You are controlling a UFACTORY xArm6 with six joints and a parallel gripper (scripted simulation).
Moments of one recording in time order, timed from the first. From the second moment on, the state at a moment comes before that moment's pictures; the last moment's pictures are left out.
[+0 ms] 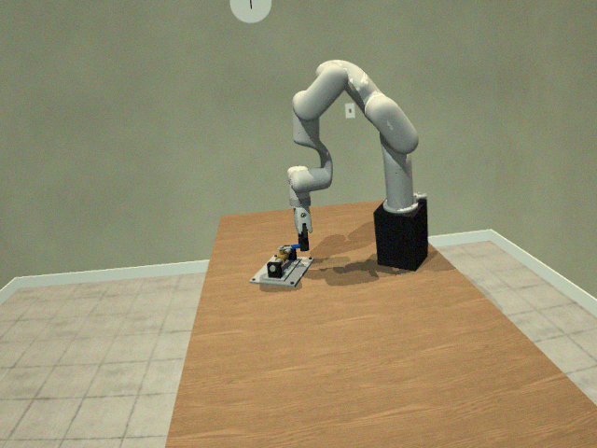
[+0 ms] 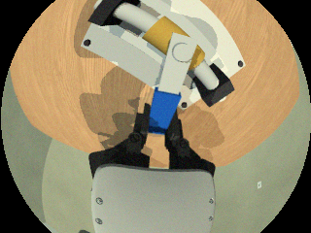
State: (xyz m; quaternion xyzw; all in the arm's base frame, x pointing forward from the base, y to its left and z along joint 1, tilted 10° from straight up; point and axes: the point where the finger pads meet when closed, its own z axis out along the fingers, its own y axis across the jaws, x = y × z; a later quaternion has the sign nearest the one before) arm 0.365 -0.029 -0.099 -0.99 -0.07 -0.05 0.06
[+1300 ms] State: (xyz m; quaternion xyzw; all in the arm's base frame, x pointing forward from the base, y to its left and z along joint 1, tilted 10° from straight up) arm 0.365 -0.011 -0.097 -1.00 0.05 -0.04 0.07
